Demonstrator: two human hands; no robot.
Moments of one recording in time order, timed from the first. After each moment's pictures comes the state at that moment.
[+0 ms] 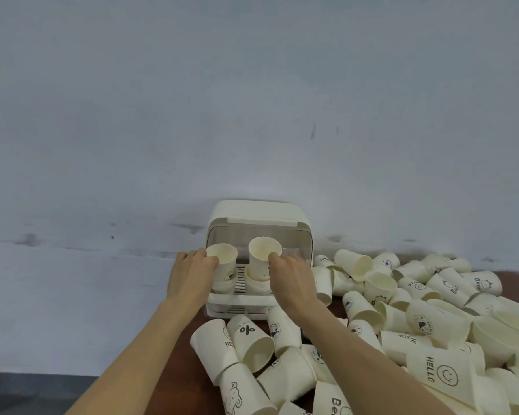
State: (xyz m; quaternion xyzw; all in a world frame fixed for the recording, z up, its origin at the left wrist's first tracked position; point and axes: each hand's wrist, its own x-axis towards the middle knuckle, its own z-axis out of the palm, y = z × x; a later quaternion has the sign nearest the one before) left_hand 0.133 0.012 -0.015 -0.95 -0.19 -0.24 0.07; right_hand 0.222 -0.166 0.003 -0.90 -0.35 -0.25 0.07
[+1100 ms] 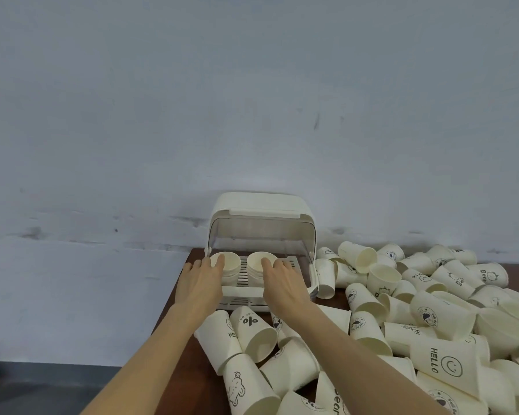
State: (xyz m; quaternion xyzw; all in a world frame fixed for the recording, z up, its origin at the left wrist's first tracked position) left_hand 0.128 -0.006 -0.035 -0.96 -0.22 -0.15 0.07; right_hand 0.208 -0.162 -0.017 -0.91 -0.39 -0.15 0.06
